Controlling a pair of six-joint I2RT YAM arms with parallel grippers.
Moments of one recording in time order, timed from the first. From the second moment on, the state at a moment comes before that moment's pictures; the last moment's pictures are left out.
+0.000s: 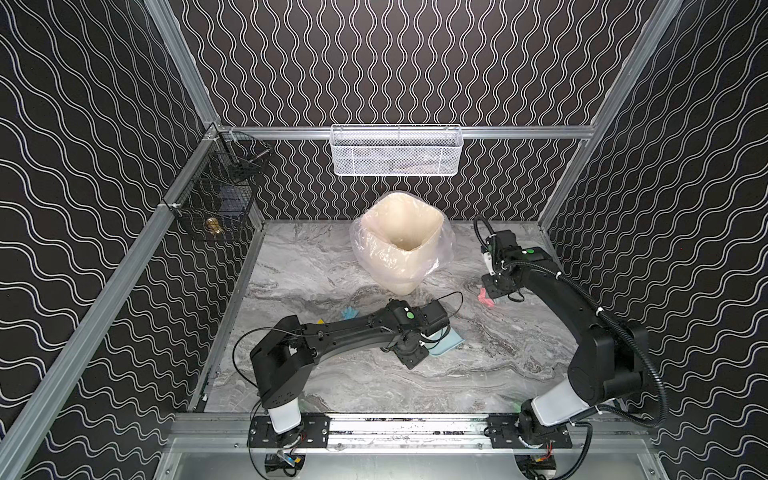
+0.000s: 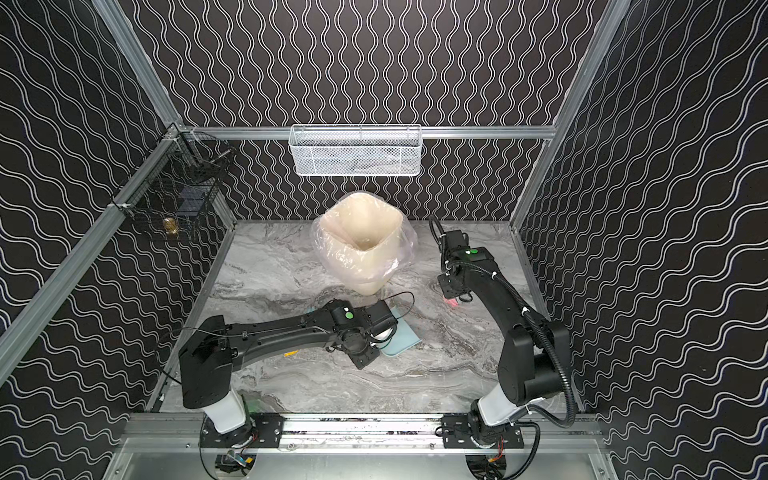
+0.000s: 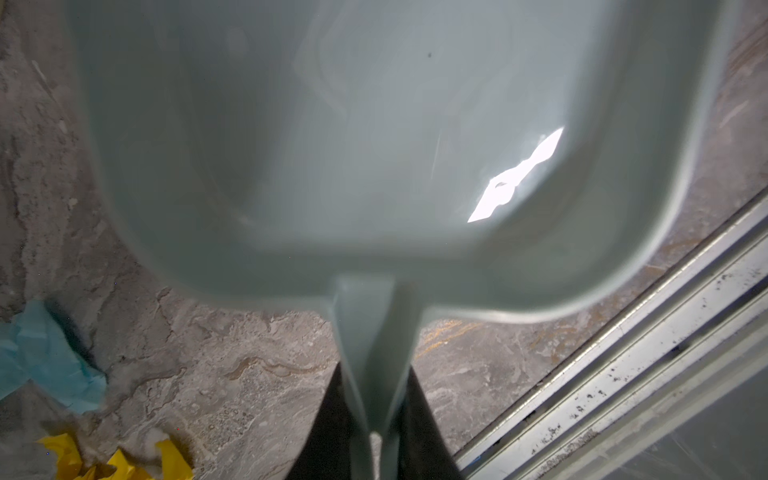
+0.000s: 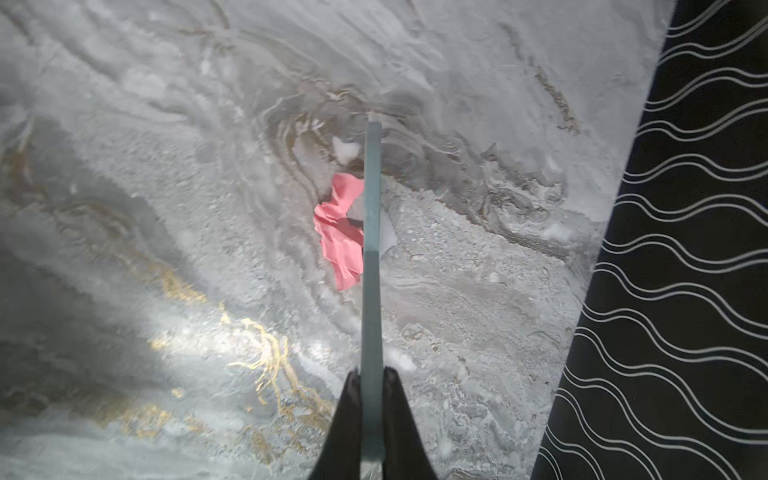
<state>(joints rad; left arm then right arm) -1.10 1.75 1.33 -0.99 -0.09 -0.15 0.26 1.58 1.31 -0.98 0.25 -0.11</state>
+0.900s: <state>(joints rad) -1.09 1.99 1.51 -1.00 -0.04 -0.10 0.34 1.54 1.31 -1.13 0.30 -0.11</state>
